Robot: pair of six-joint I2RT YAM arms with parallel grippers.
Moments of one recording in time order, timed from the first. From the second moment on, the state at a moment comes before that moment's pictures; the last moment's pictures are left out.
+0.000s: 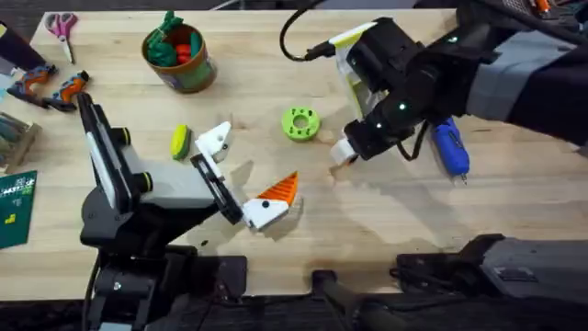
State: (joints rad) left arm -0.07 0.01 0.01 -0.09 0.90 -0.04; right arm 0.59 1.50 1.06 -0.96 -0.02 0.11
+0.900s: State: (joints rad) left arm -0.07 0.01 0.01 -0.09 0.90 -0.04; right arm 0.32 1.45 1.20 -0.92 -0.70 0.09
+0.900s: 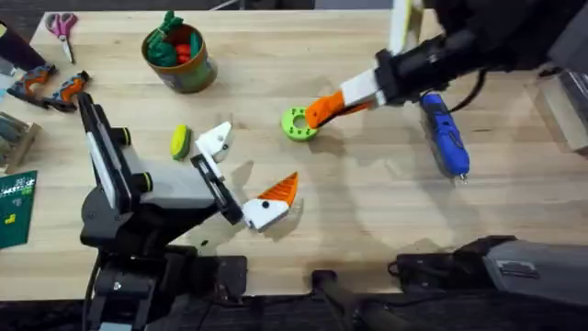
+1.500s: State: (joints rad) left arm -0.07 0.01 0.01 -0.10 0.98 0.01; right arm 0.27 1.51 0.91 -0.55 -1.33 0.06
